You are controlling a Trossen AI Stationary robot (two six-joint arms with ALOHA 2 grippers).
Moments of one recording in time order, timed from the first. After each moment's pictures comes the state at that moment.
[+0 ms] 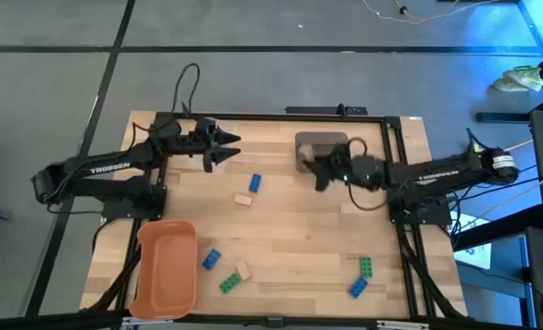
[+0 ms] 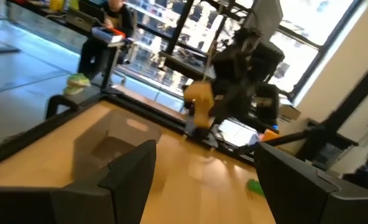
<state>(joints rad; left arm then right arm) 0.53 0.94 0.52 0.48 0.44 -0.44 -0.01 1.14 0.59 0.35 0.42 0.61</state>
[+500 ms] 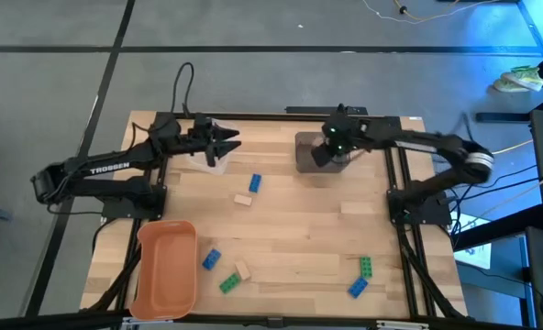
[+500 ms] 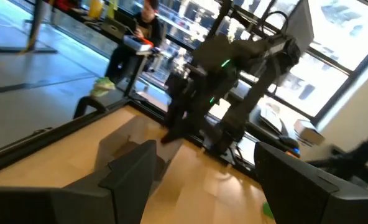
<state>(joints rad) 0.51 0.93 0.52 0.48 0.28 -0.50 -0.49 1.44 0.96 -0.60 0.04 0.45</state>
